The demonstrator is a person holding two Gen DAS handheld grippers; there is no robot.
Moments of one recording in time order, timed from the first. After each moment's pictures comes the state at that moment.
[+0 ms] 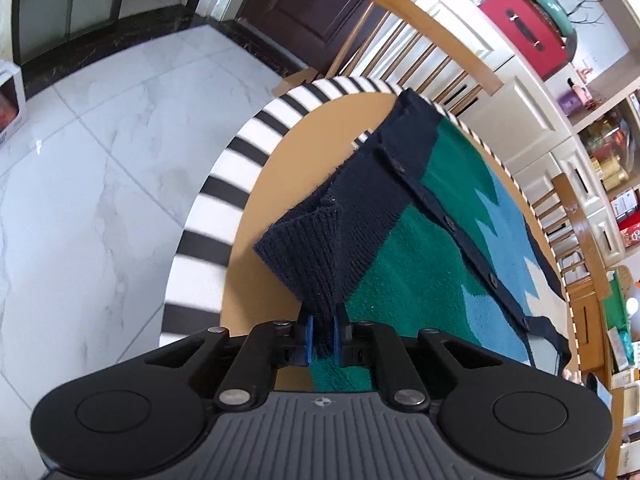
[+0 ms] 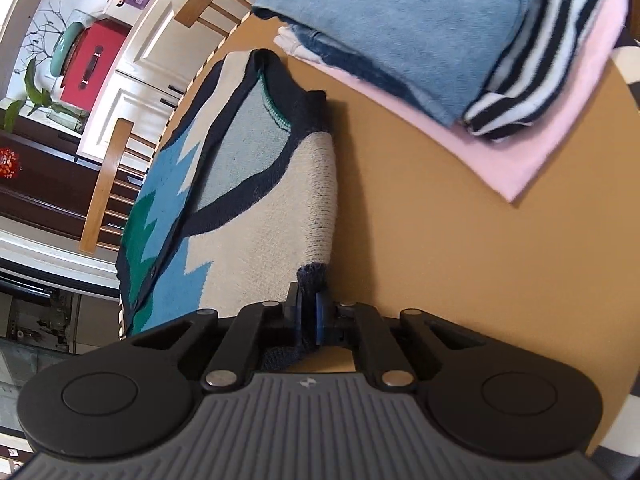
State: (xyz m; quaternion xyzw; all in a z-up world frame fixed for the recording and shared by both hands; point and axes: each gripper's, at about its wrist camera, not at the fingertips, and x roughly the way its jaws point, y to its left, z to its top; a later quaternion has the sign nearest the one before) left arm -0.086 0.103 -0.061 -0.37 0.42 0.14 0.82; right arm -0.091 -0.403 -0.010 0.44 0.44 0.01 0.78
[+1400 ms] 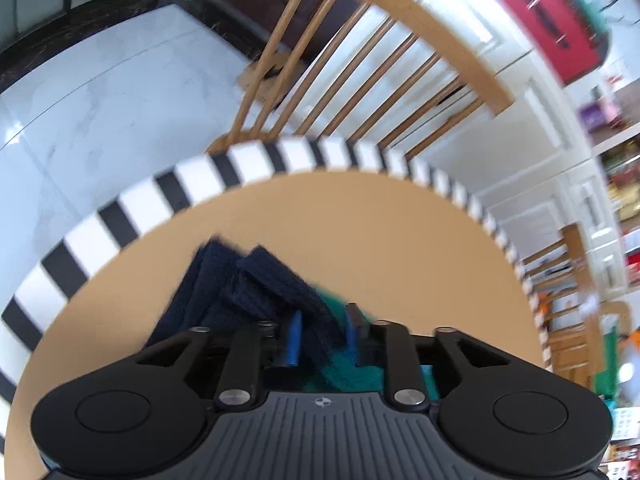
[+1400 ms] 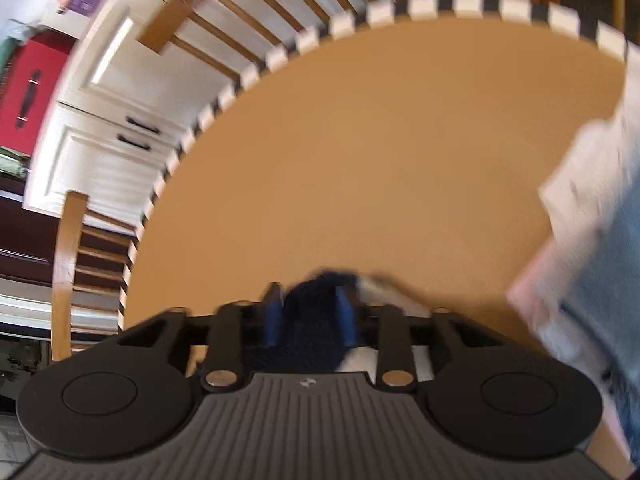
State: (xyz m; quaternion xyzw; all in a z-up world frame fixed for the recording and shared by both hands) left arm 0.237 0.146 -0.041 -0.37 0.42 0.12 0.82; right arm 0.241 -0.370 0.037 0.38 0.46 -0.04 0.80
